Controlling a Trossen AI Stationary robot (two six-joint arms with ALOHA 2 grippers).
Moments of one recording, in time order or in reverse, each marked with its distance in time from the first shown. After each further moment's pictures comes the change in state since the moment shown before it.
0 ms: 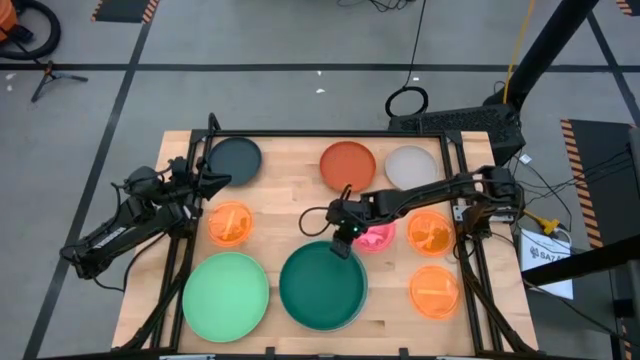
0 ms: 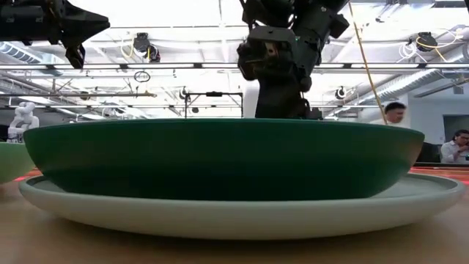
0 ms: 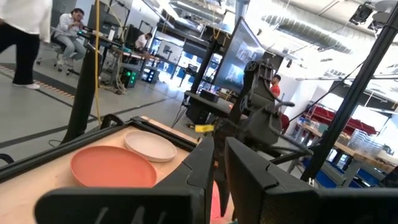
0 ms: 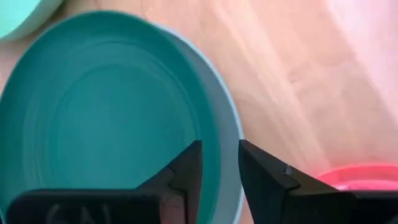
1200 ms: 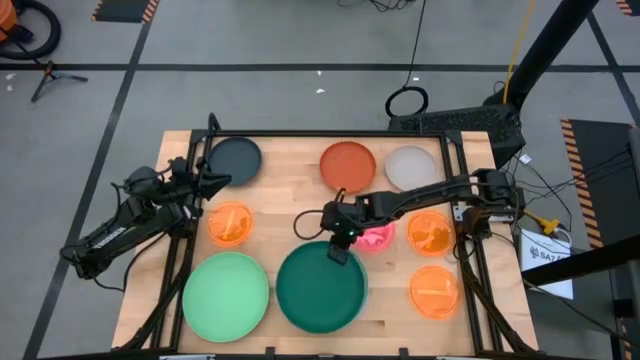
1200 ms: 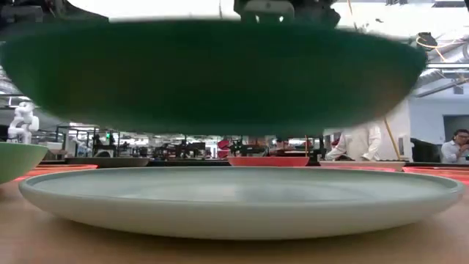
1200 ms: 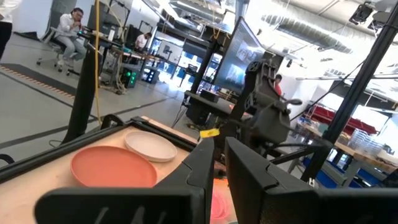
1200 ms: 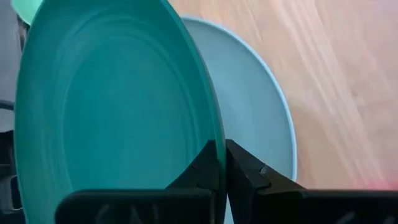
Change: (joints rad) left arm 0.000 0.000 0.000 0.000 0.000 0.002; right arm 0.002 0.043 0.062 0.008 -0.143 -0.038
